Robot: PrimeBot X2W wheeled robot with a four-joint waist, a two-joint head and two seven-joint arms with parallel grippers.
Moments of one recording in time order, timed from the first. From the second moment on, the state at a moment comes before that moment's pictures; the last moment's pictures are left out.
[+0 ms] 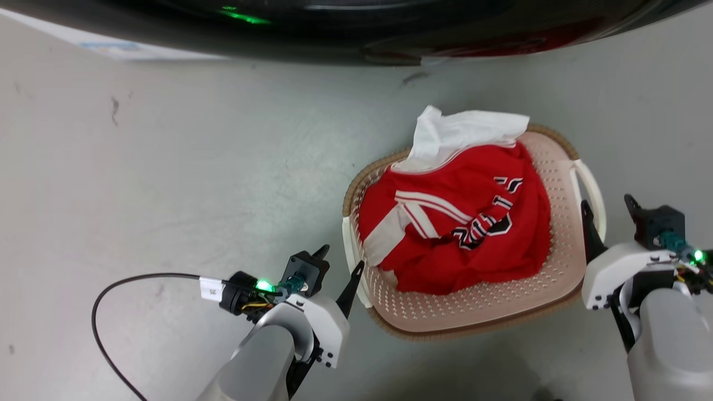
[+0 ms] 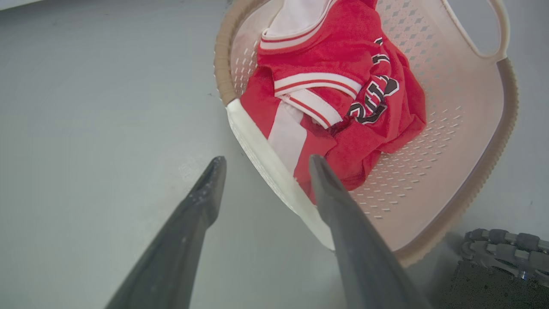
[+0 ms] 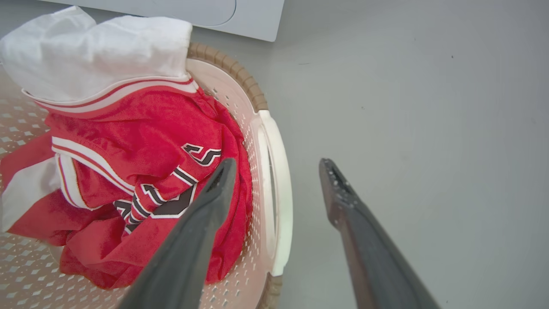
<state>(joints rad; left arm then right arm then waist) -0.53 0.05 -0.52 0.88 -0.22 -0.13 -0.26 -0.51 -0.11 -0.24 0.79 -0.26 0.13 -0.26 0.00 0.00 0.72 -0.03</state>
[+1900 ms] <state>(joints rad) -0.65 0.06 -0.68 1.05 -0.39 -0.13 -0.26 -0.66 -0.09 -0.27 1.14 -0.43 0.13 -0.26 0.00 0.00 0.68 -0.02</state>
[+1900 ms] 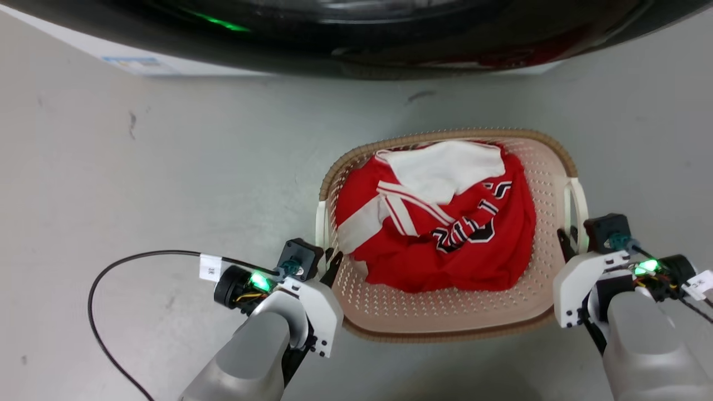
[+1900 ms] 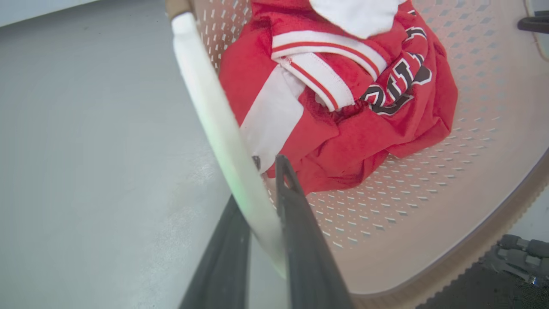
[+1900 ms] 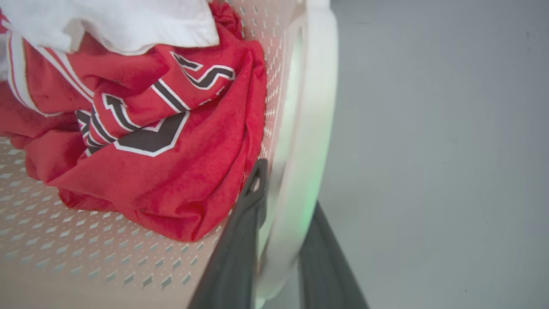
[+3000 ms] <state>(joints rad) -0.58 0.11 -0.84 1.23 -0.69 -0.13 0.03 -0.49 -0.04 0.01 1.29 -0.26 0.13 -0.03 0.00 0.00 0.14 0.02</state>
